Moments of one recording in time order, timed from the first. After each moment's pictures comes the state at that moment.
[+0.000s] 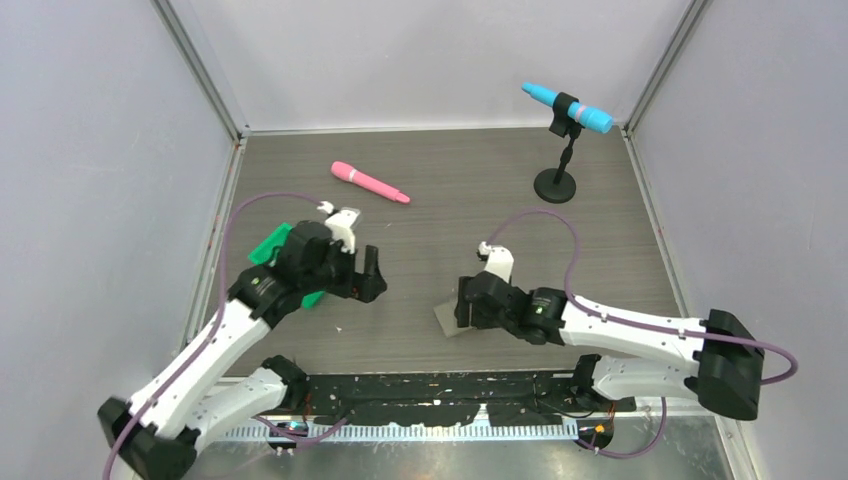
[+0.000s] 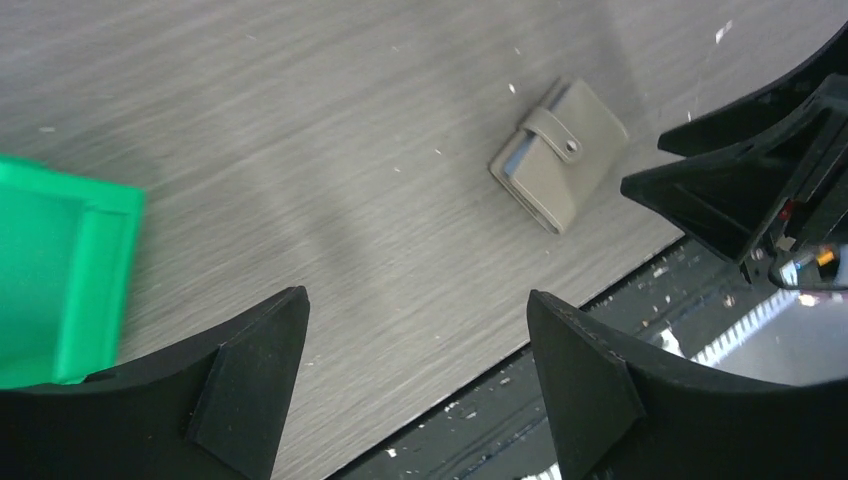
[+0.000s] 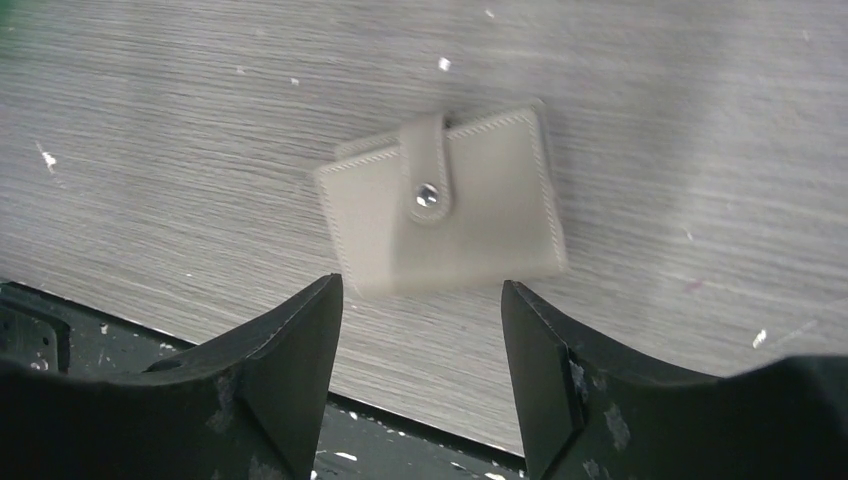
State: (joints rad) left arm -0.58 0.80 0.85 -0.72 0.10 -0.31; right arm 1.09 1.16 0.72 -0.46 0.37 0.87
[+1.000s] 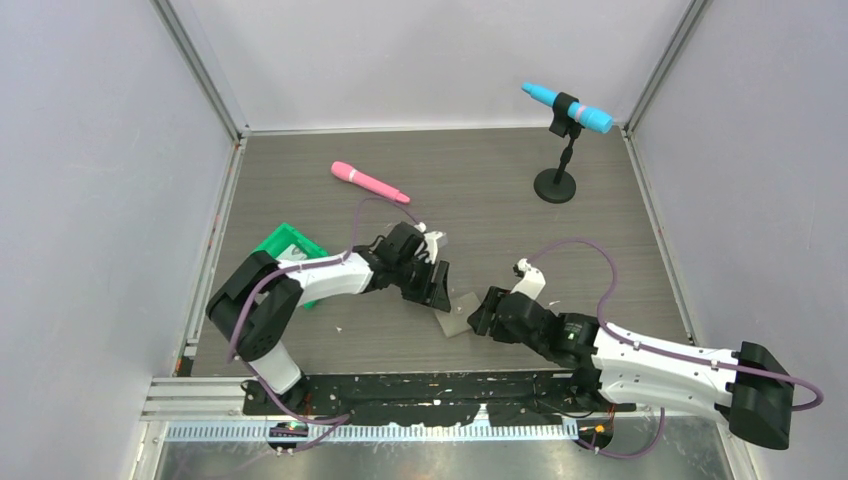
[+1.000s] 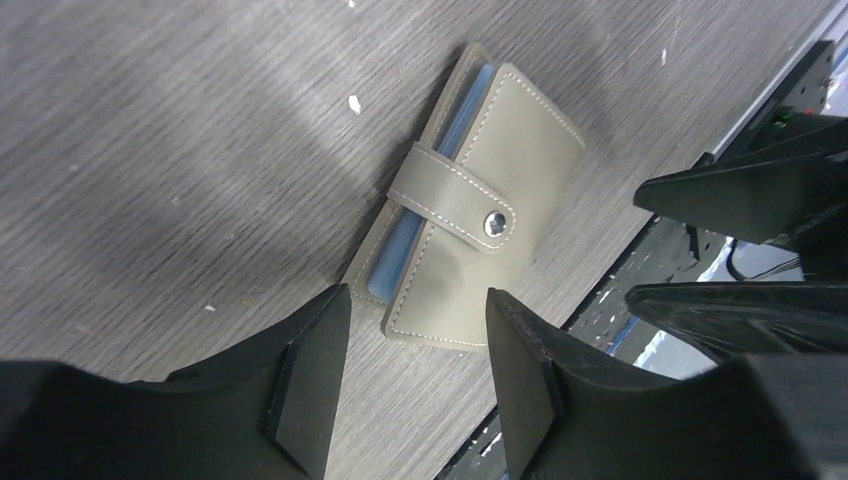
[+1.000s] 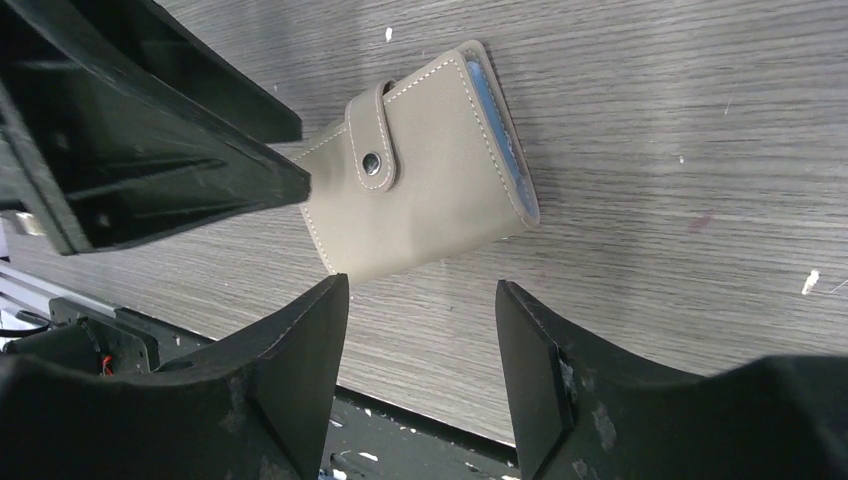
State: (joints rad) left arm -0.77 1.63 0.88 -0.16 0.43 -0.46; right arm 1.08 0.84 0.39 -0.32 0.36 1.12
